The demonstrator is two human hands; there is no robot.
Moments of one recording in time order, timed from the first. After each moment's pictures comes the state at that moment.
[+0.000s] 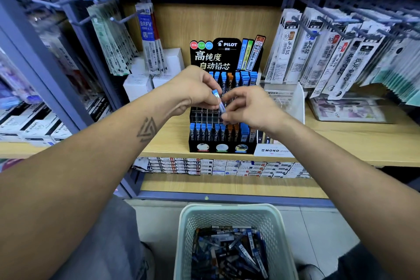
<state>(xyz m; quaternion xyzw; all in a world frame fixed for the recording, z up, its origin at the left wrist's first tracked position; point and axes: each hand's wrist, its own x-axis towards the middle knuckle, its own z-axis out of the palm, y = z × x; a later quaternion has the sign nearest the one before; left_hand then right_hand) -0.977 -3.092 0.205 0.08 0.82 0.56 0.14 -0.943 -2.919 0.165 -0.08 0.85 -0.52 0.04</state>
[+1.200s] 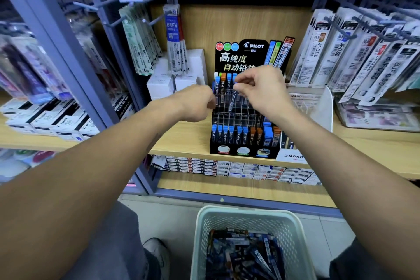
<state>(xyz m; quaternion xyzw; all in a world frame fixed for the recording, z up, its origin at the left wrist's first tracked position) -0.989 -3.138 0.192 0.22 0.97 0.07 0.06 -0.983 -2.955 0.179 -0.08 0.90 -0.39 -0.18</state>
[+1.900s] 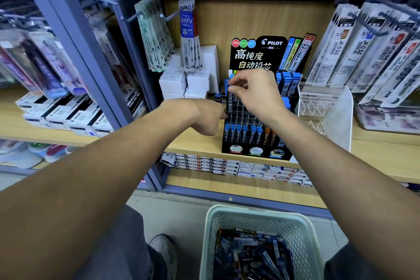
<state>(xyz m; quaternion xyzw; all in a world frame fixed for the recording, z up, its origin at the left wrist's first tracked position) -0.979 -3.144 0.186 0.24 0.94 -0.09 0.22 -0.998 -2.995 0.162 -0.12 0.90 -0.36 -0.20</state>
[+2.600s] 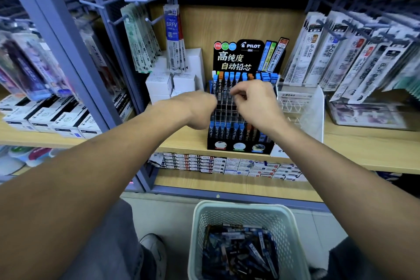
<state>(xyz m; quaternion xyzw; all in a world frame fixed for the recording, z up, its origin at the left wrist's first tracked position) -0.964 -3.134 0.194 0.23 0.97 -0.07 0.11 -0.955 -2.971 0.168 -0.08 0.95 -0.27 -0.17</state>
